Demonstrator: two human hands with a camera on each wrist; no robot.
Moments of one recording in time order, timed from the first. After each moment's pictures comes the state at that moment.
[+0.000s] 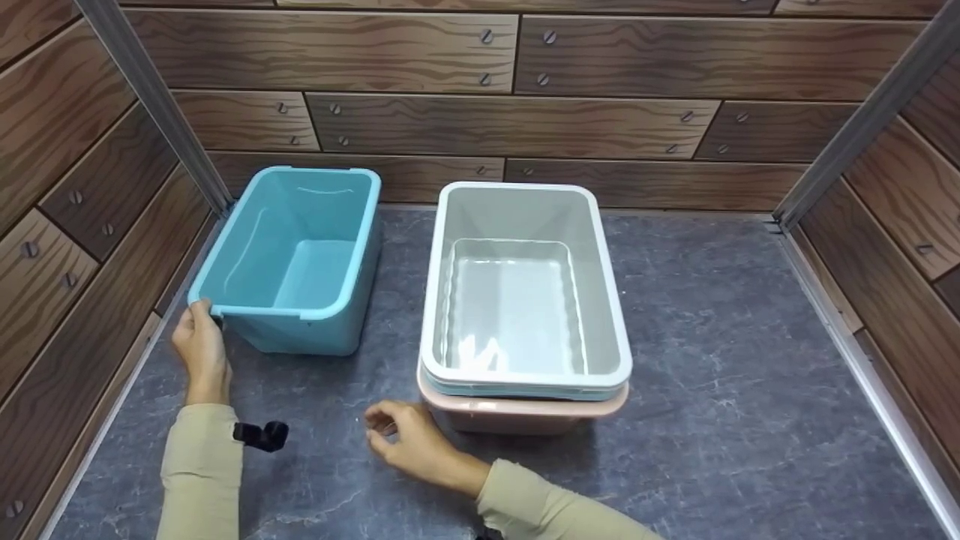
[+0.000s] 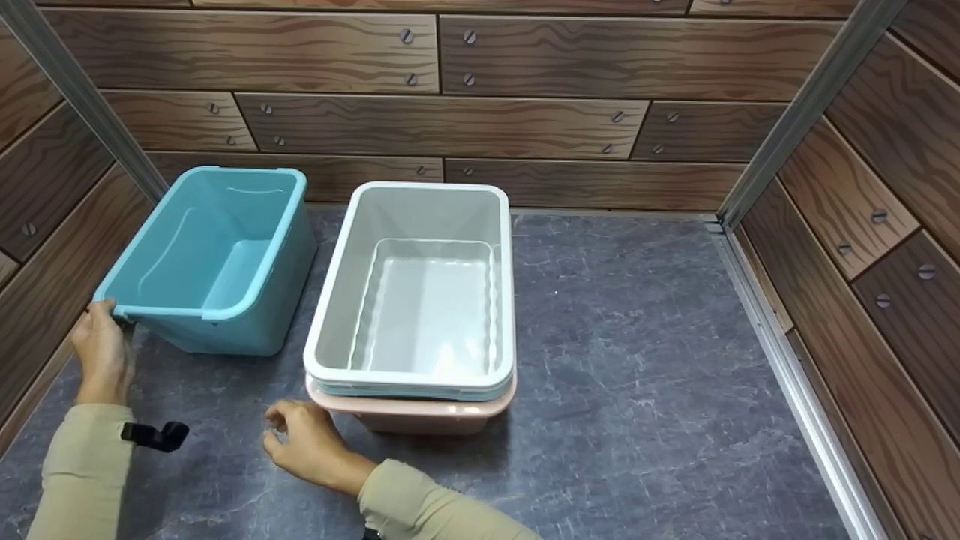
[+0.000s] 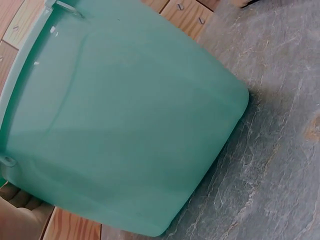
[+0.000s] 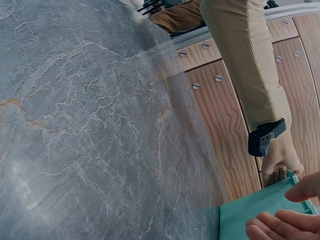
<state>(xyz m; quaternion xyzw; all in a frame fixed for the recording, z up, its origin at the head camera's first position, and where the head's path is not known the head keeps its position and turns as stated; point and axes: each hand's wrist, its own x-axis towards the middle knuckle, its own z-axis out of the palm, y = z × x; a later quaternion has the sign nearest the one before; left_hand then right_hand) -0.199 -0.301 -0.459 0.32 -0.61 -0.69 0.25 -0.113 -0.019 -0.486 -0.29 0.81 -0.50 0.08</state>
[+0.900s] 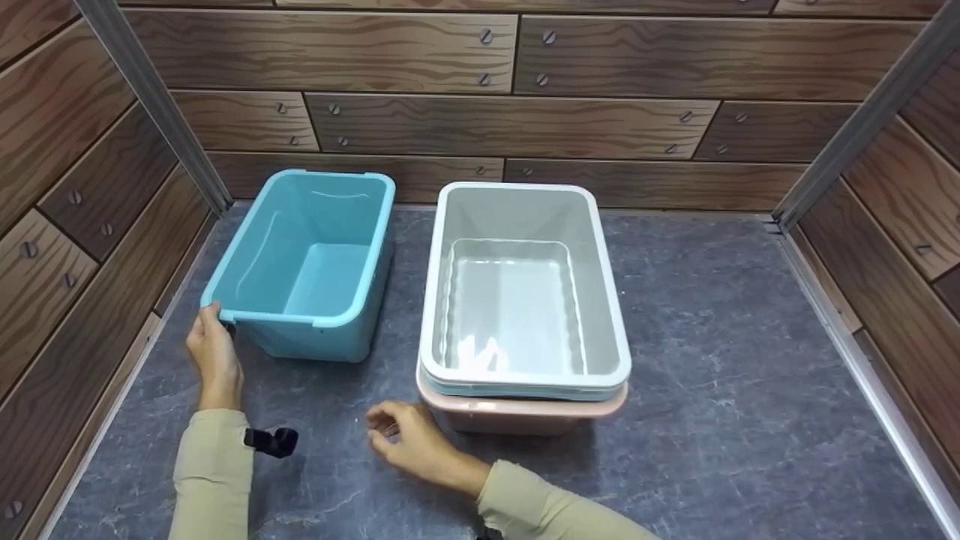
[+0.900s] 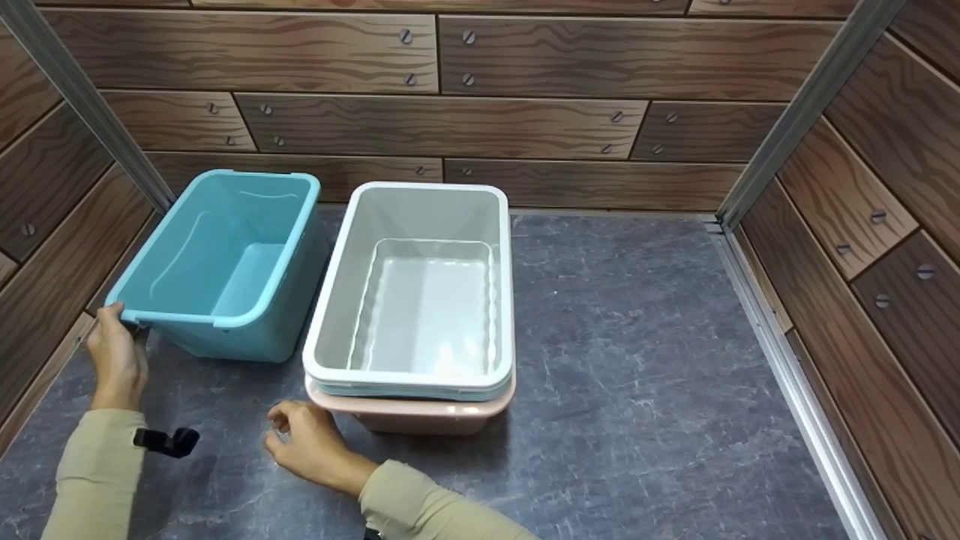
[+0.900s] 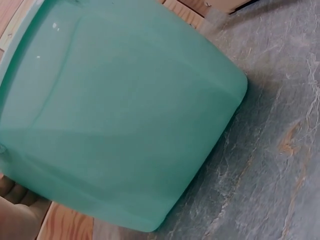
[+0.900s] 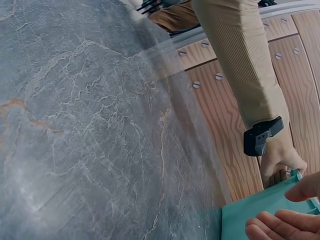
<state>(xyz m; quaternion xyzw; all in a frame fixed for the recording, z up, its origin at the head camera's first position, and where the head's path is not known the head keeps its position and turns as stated) -0.196 -0.290 -0.467 0.31 -0.58 -0.72 0.23 -0.113 -0.018 -0.485 -0.28 0.80 -0.52 0.09</state>
